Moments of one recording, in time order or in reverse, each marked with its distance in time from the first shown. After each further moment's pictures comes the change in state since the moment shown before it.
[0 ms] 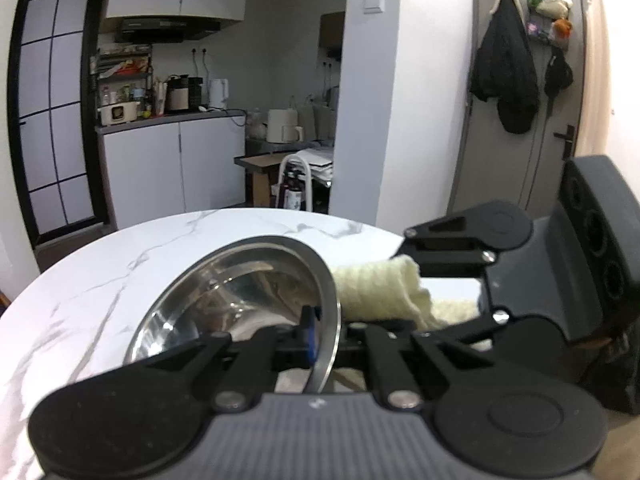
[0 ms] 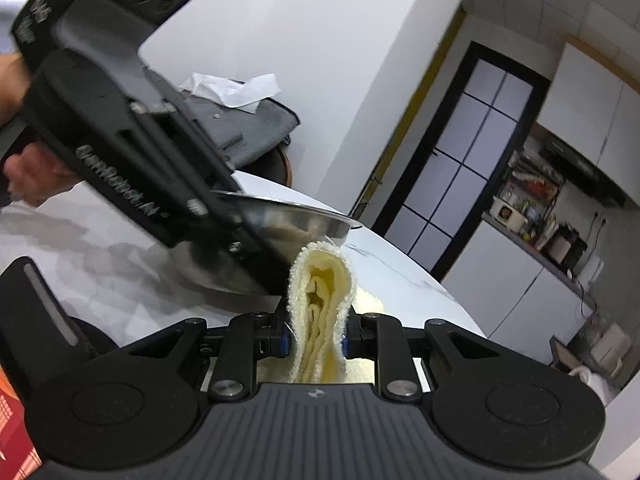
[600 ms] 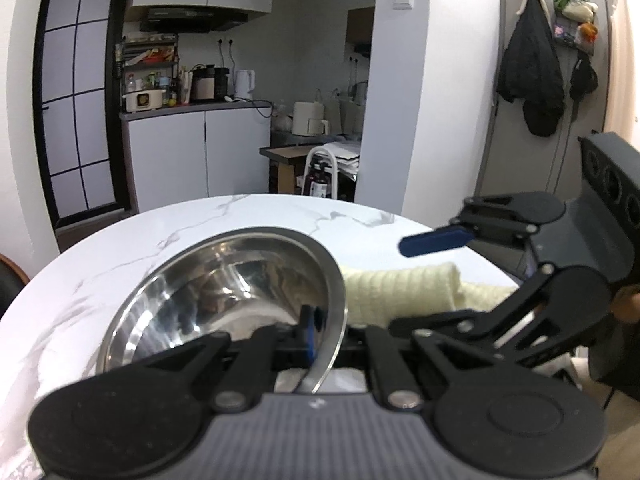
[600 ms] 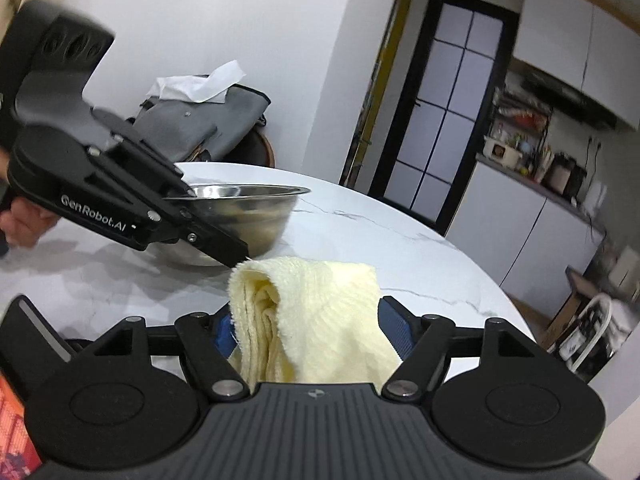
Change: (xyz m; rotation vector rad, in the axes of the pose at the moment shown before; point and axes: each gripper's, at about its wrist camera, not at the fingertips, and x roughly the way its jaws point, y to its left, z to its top) left arm -0.002 0.022 0.000 -0.054 0.002 0.050; right arm -0.010 -0.038 -0.008 0.271 0.095 0.051
